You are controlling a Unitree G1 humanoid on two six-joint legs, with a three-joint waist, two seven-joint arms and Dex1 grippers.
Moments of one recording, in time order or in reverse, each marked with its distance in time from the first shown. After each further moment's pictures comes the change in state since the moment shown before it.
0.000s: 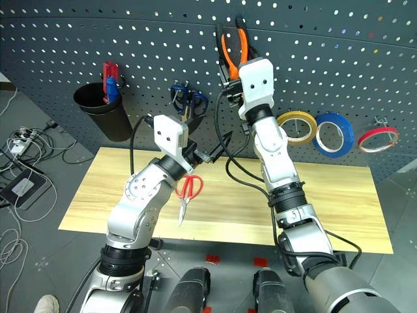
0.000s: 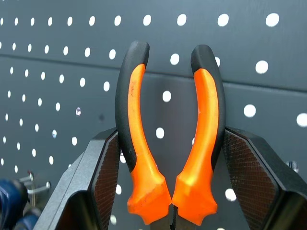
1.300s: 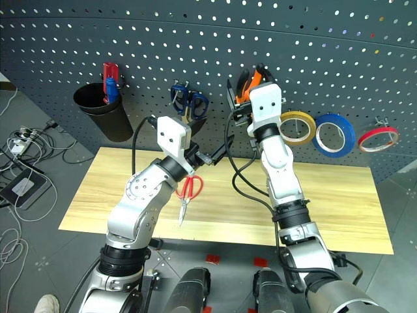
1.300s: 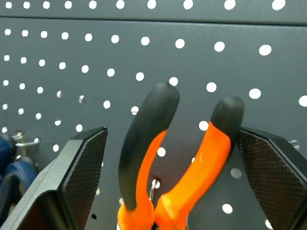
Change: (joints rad) left arm -0.001 0.009 -0.011 -0.001 0.000 0.019 -0.020; right arm 0.221 -0.004 -0.007 -0.202 -0.015 0.096 0.052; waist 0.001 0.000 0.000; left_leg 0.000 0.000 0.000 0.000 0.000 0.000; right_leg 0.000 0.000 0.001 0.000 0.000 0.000
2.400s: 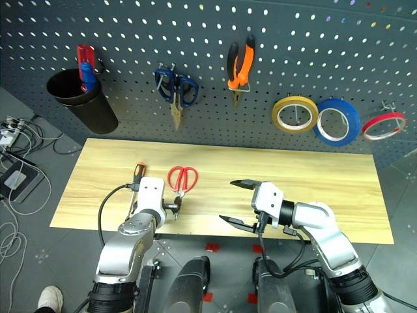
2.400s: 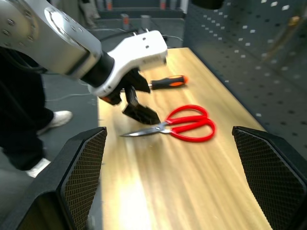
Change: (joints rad) left arm 0.309 -0.037 0.113 0.004 0.247 0.554 0.410; right arm 0.520 -0.430 0.227 -0.530 0.257 0.262 0.791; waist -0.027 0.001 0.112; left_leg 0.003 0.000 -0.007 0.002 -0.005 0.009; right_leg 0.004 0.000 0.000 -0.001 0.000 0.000
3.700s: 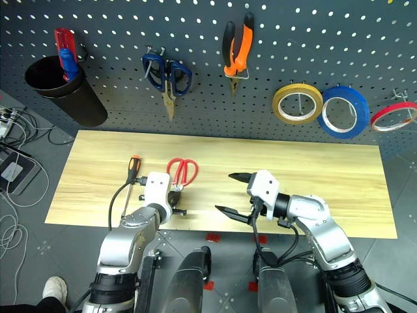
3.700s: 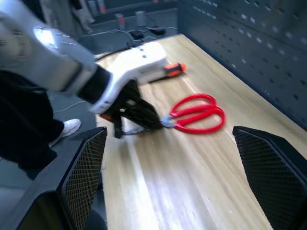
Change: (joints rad) left arm -0.027 0.038 -0.011 0.021 -0.077 -0.044 -0.162; right arm -0.039 0.024 -0.048 -0.018 0.043 0.175 -0.077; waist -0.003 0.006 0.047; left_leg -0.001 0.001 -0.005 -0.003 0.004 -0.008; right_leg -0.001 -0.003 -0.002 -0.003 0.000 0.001
